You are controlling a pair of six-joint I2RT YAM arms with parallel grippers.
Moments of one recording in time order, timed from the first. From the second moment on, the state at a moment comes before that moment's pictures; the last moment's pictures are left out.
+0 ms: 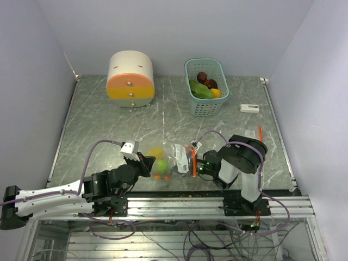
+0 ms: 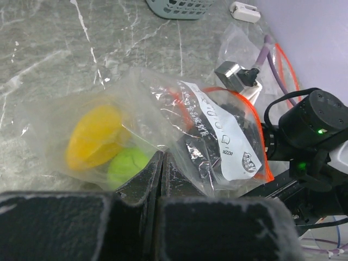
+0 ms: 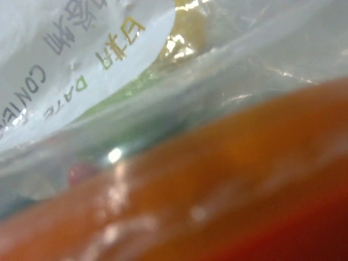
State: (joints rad) left arm -1.31 0.57 0.40 -0.13 -0.75 -0.70; right arm 0.82 1.96 0.22 1.53 -0.39 0.70
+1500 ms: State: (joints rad) left arm -1.31 0.51 0.28 -0.27 -0.83 -0.89; right arm 1.03 1.80 0.47 0.99 0.01 0.35
